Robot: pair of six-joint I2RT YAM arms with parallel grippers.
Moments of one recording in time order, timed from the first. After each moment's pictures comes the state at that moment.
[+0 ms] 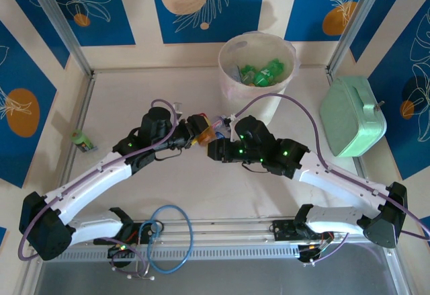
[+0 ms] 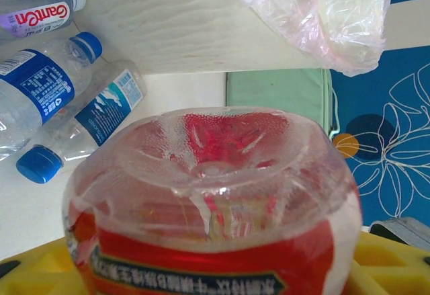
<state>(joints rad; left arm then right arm) -0.70 1.15 0.91 -0.17 0.28 -1.22 0.94 1.14 1.03 -0.50 -0.13 0.82</state>
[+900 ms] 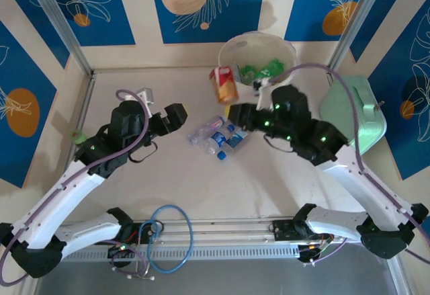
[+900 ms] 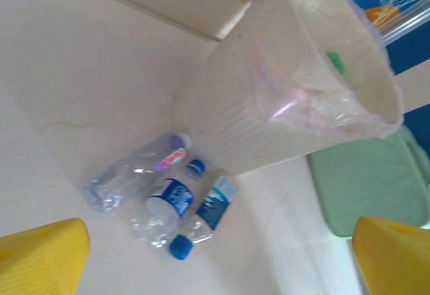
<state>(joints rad) -0.67 0.98 1.17 -0.65 -0.13 -0.80 0.71 1.09 1.40 -0.67 -0.11 0.65</state>
